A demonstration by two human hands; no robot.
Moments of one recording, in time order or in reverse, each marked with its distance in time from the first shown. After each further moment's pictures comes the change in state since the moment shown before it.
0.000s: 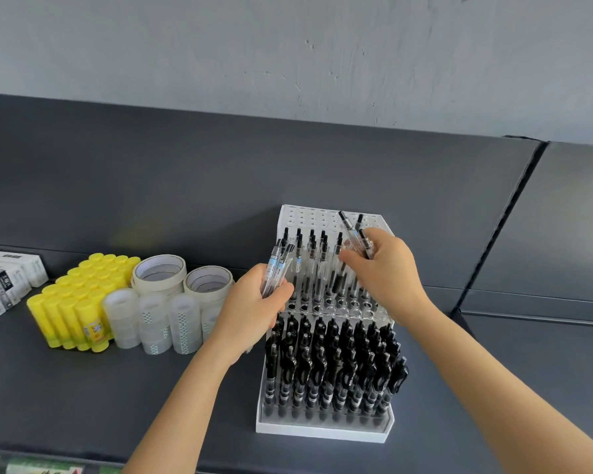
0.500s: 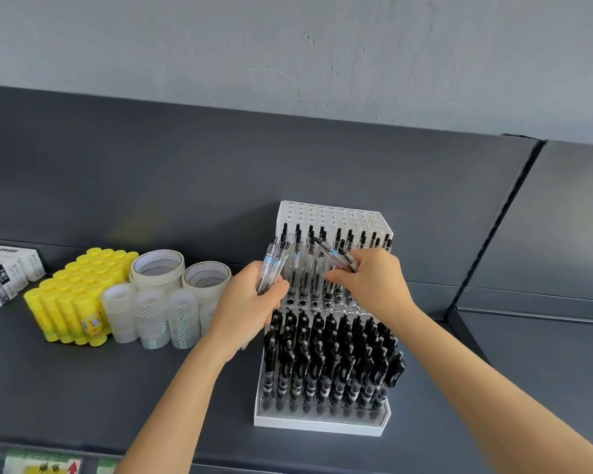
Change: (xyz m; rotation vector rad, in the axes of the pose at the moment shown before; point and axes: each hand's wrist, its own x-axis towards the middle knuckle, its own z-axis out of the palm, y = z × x) left_hand -0.004 -0.002 -0.003 0.003 0.011 0.004; right_hand -0.010 0.004 0.009 -0.174 -0.124 0.020
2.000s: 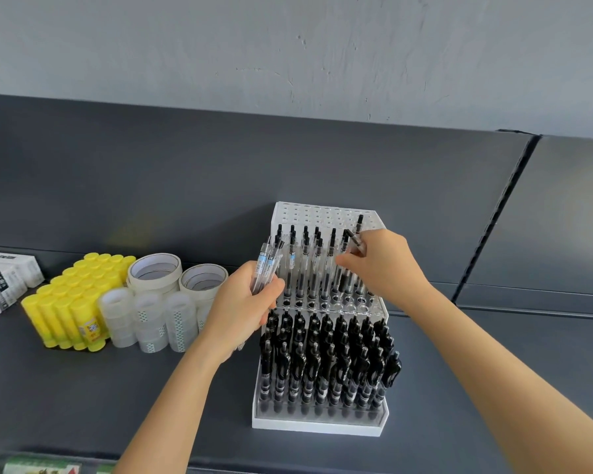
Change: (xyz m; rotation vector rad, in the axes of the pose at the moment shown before) left_hand 0.003 0.000 0.000 -0.022 -0.010 0.004; right_hand 0.012 -0.006 -0.026 -0.161 -0.025 -0.031
